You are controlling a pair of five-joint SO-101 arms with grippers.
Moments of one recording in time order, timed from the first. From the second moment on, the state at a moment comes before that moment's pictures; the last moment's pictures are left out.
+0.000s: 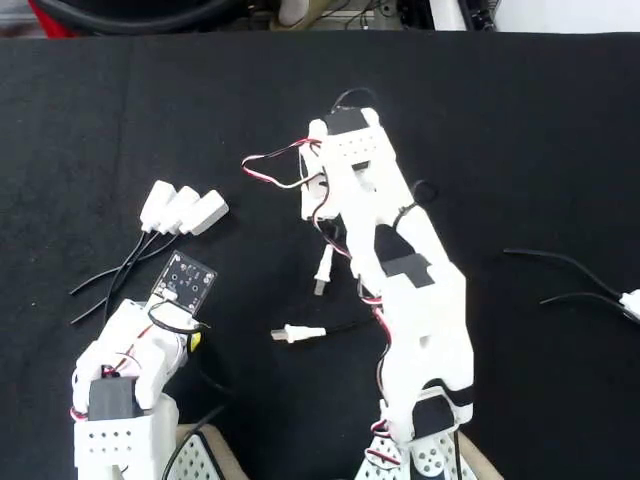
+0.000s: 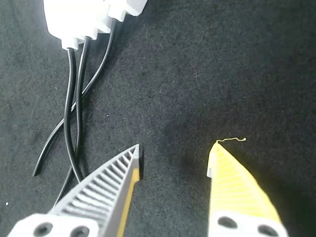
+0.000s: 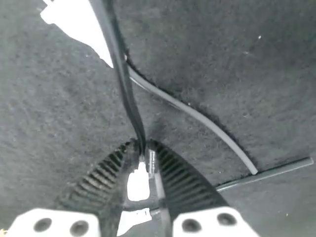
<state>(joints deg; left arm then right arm) -9.1 -104.0 94.7 69.5 -35.3 -17.3 37.6 -24.7 95.3 -24.8</state>
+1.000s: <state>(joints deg) -9.1 -104.0 94.7 69.5 -35.3 -25.4 37.7 -17.5 98.9 -32.0</state>
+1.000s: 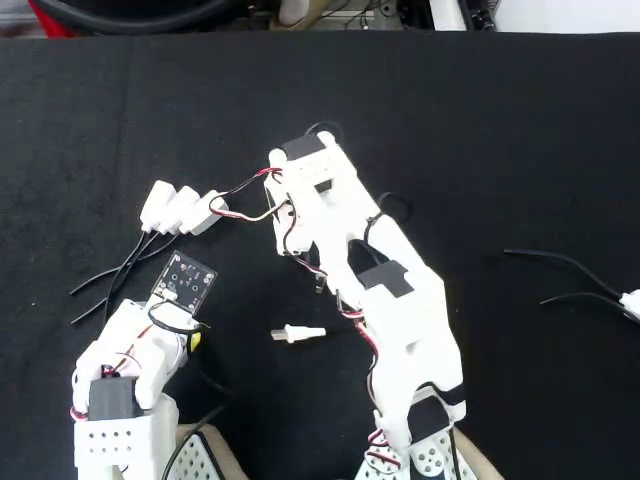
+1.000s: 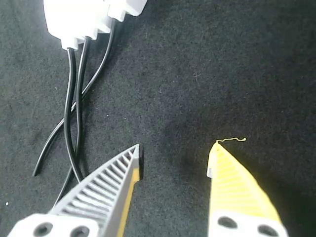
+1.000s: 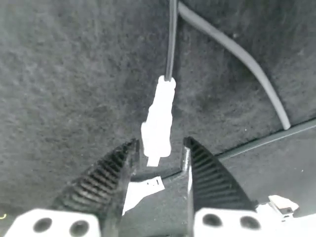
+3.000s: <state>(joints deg) -9.1 -103.9 95.0 69.5 -35.4 -19.4 48.6 -32.4 98.9 -30.4</state>
